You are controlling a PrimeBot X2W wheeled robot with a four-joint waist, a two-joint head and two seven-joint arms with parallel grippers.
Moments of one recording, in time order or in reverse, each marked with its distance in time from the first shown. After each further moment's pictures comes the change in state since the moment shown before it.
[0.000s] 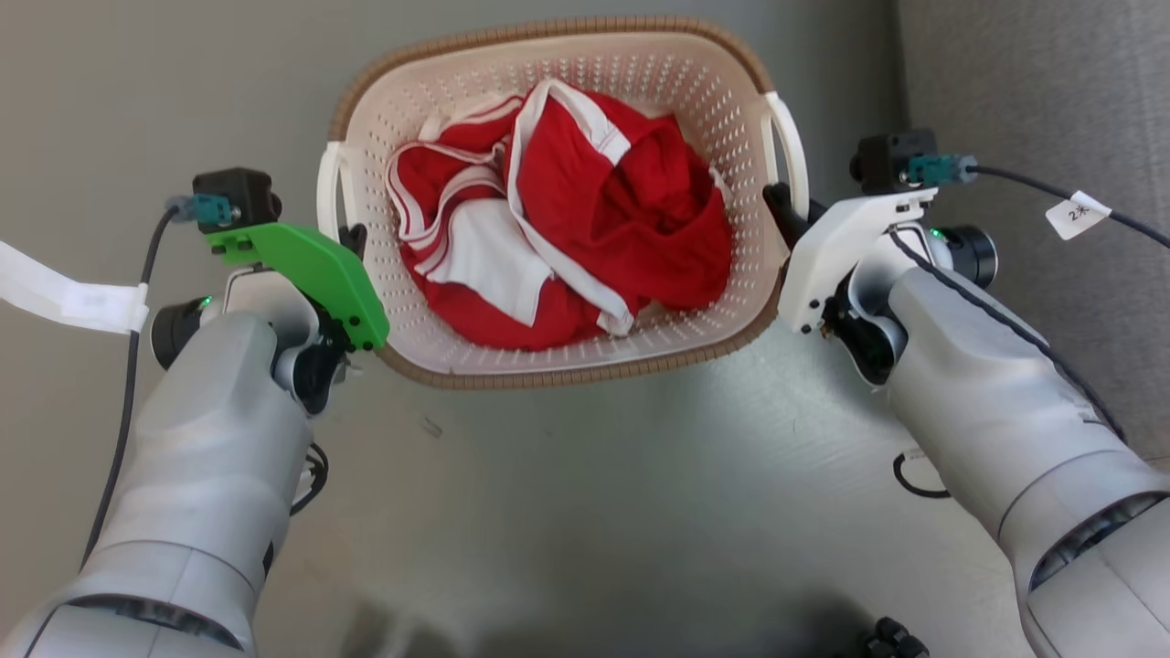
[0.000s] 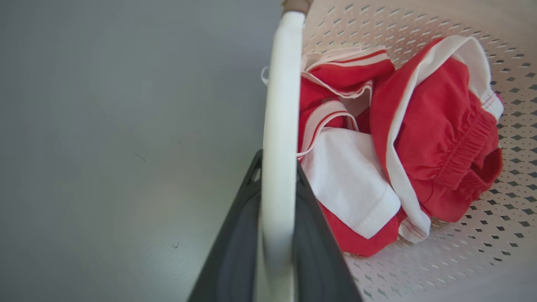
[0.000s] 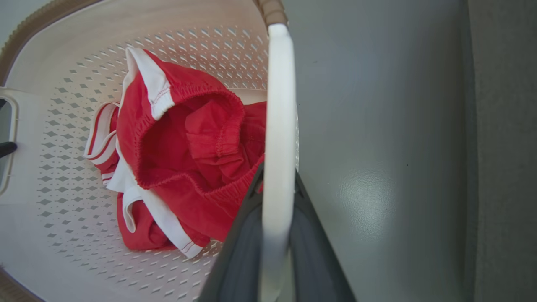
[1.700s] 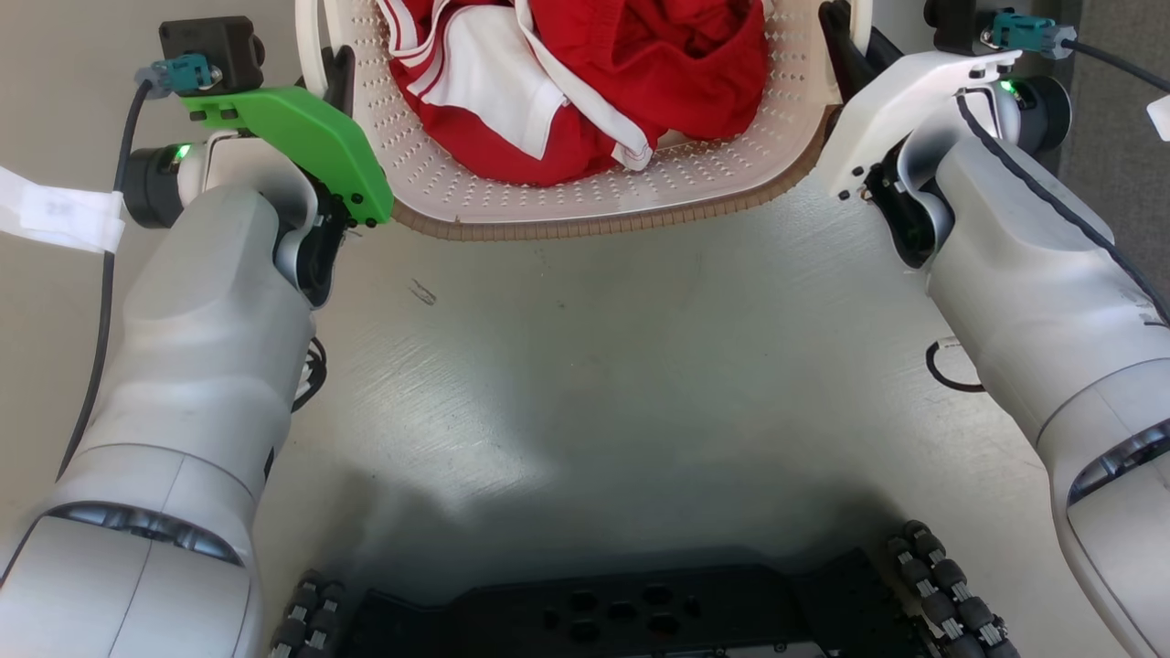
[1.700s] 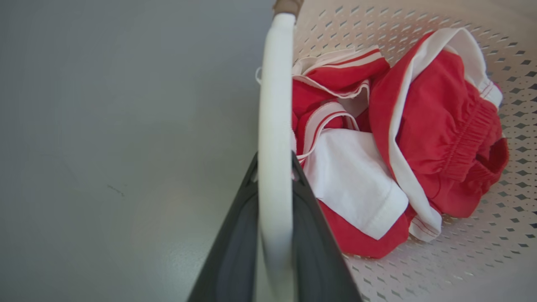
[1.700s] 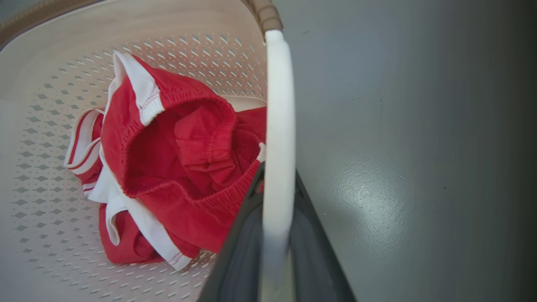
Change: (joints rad) left arm -0.207 -0.032 -0.035 0.048 0.063 0.000 -0.195; right arm -0.182 -0.042 -0.033 -0.002 -0.050 -0.040 -0.136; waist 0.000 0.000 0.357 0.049
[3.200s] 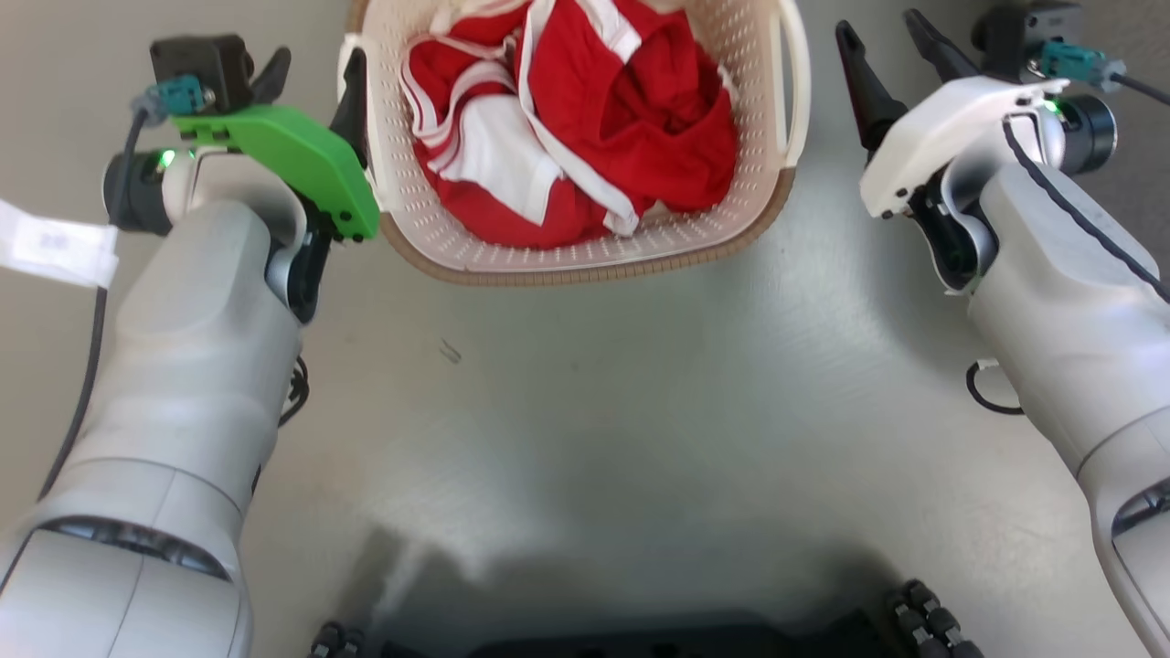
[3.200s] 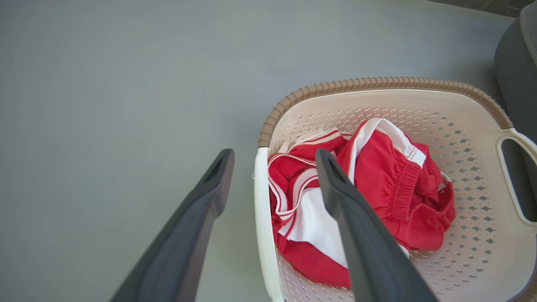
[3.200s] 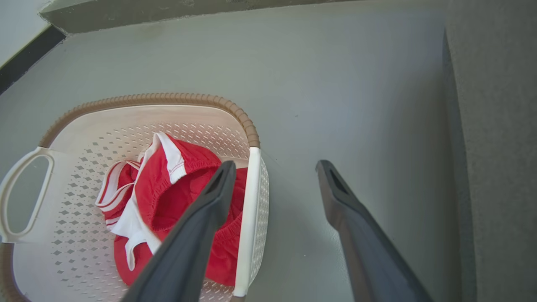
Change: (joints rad) left arm 0.017 0.025 -0.041 -0.024 0.031 -0.021 -0.087; right arm 0.091 -0.079 -0.066 -0.142 -0.063 0.014 0.002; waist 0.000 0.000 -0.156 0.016
